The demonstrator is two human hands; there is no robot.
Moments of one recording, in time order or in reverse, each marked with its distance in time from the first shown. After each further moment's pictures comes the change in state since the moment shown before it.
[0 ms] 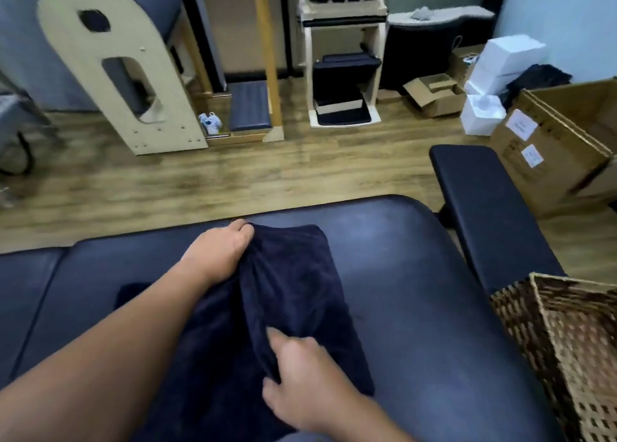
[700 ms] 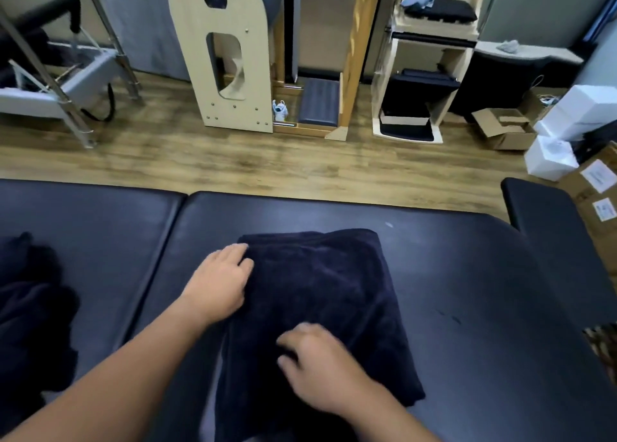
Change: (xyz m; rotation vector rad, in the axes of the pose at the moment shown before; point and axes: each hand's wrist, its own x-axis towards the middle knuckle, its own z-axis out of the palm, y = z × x) left_hand -0.214 -0.121 0.099 -0.135 0.026 -0.203; right_hand 0.059 -0.101 0.144 -0.316 -0.032 -0.198
